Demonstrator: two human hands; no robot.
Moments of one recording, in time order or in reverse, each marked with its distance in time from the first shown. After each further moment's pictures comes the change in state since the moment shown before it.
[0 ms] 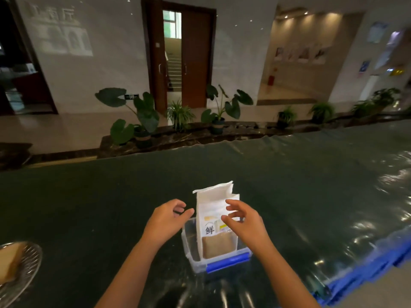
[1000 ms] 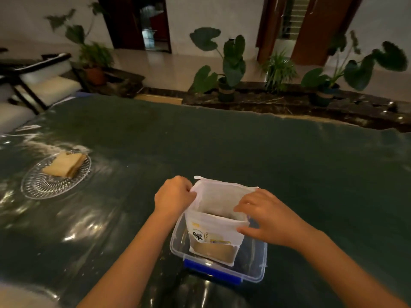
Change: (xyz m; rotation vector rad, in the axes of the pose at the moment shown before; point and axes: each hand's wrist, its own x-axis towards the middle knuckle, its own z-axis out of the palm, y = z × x) left_hand 0.080 0.036 0.092 0.397 0.298 -0.573; right_hand 0.194 0.084 -0.061 -0.778 -0.872 -0.897
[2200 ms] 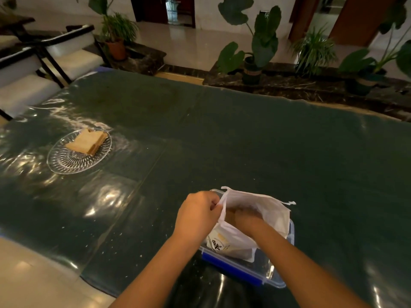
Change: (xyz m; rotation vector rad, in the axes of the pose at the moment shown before) left_hand -0.031 -0.022 0.027 -0.208 -0.001 0.101; right_hand 0.109 -0.025 0.118 0.211 -0.507 0.603
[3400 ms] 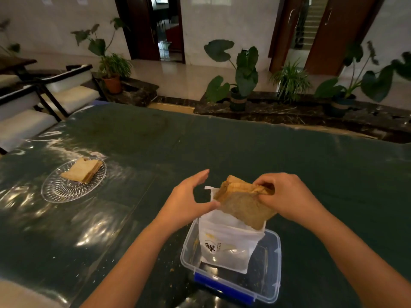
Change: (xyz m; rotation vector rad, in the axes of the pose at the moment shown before) left_hand 0.023 0.019 -0.047 -0.234 -0.021 0.185; right_hand -0.145 0.044 -0.134 0.304 0.638 -0.370
